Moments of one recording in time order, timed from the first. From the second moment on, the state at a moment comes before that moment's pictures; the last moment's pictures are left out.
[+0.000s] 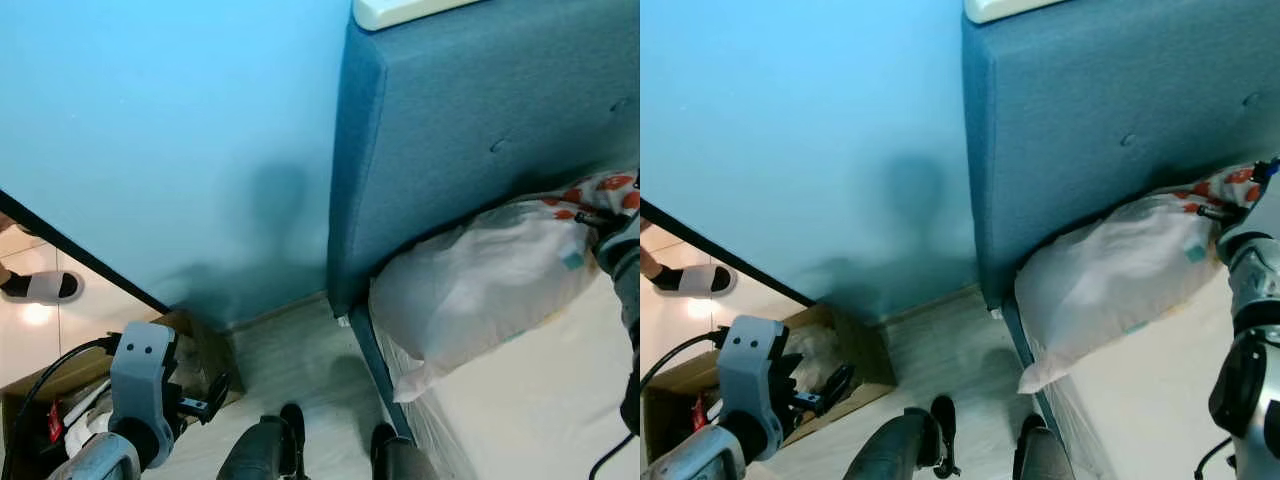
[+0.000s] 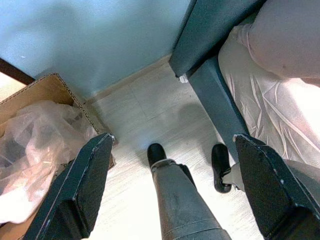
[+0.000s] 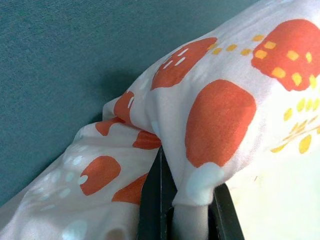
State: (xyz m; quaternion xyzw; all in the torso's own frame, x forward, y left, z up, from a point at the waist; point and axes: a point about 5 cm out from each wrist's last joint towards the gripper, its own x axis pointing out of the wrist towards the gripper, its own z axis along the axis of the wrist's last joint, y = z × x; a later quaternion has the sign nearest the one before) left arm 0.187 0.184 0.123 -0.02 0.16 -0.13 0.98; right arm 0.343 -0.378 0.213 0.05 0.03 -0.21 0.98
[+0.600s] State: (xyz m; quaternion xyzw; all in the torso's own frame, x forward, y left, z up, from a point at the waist) left arm 0.200 0.178 0.123 -0.04 0.15 -0.13 0.98; right arm 0.313 -0.402 0.173 -0.01 0.14 -0.32 0.94
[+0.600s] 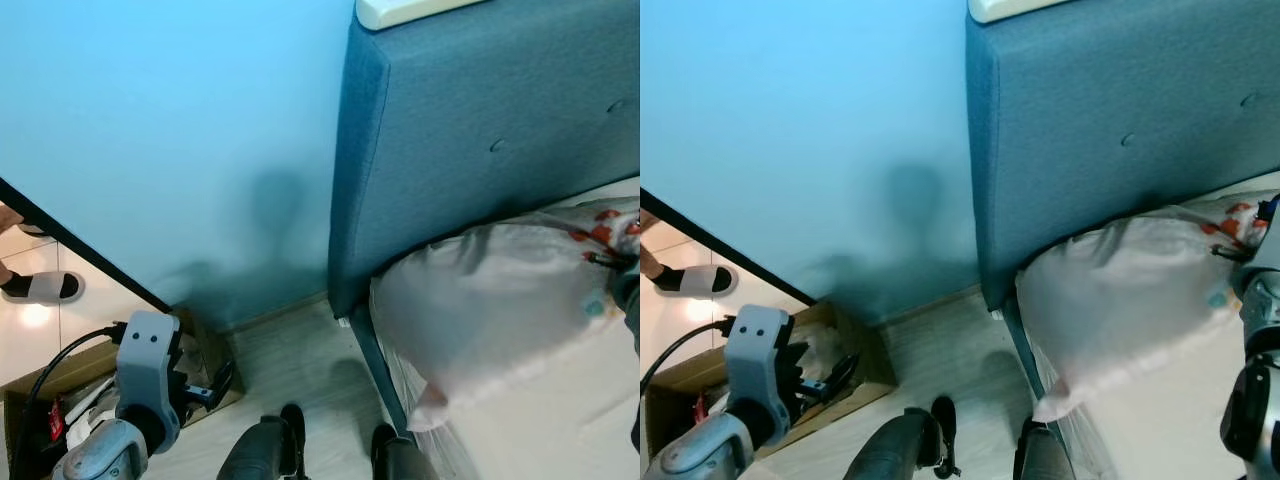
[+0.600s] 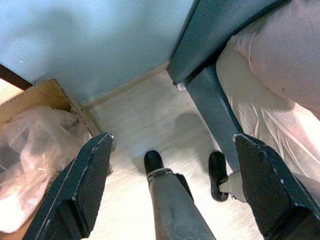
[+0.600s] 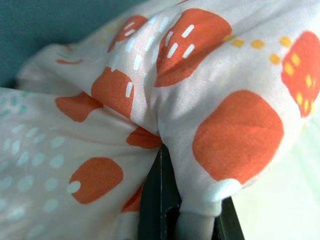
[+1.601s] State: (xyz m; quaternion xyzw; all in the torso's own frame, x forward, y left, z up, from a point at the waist) left arm 0.240 0.166 0.115 -0.09 0.11 -0.11 0.98; right arm 0.333 -0.377 0.178 -0.14 0.11 -0.34 0.92
